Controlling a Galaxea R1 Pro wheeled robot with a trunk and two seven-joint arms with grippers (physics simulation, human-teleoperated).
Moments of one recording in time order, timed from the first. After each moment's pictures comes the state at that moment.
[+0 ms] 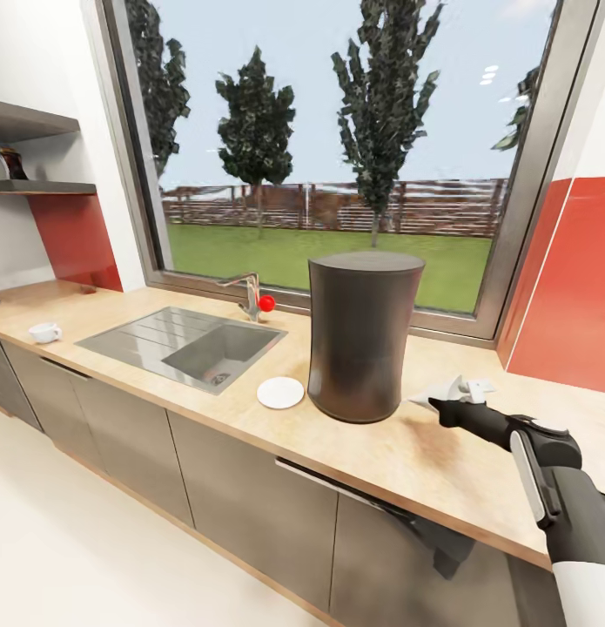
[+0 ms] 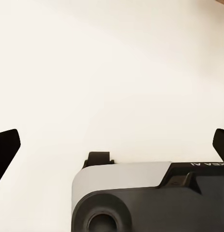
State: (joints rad) left arm 0.00 -0.01 0.01 -0.34 0.00 -0.16 0.00; right arm -0.55 -0.20 -0.23 -1.34 0.01 0.68 0.58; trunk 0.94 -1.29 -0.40
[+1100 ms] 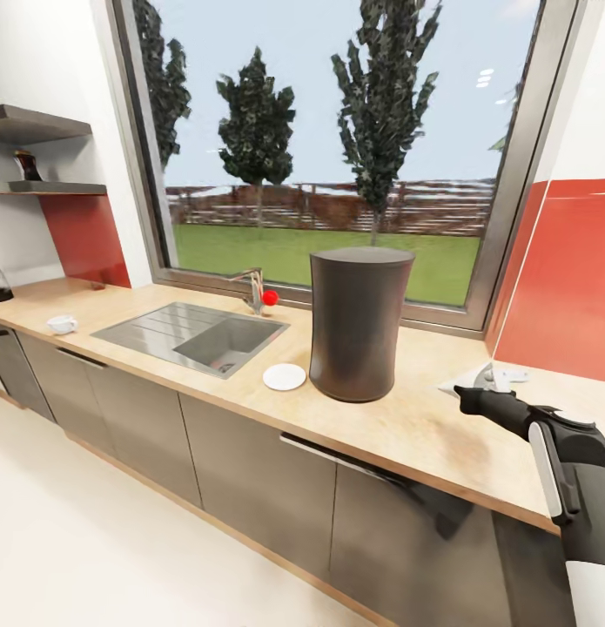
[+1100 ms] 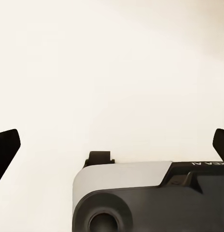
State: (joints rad) left arm 0.00 -0.01 0.01 -0.34 0.00 -0.16 0.00; right arm -0.55 -0.21 -0.27 -1.46 0.01 0.76 0.43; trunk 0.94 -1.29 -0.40
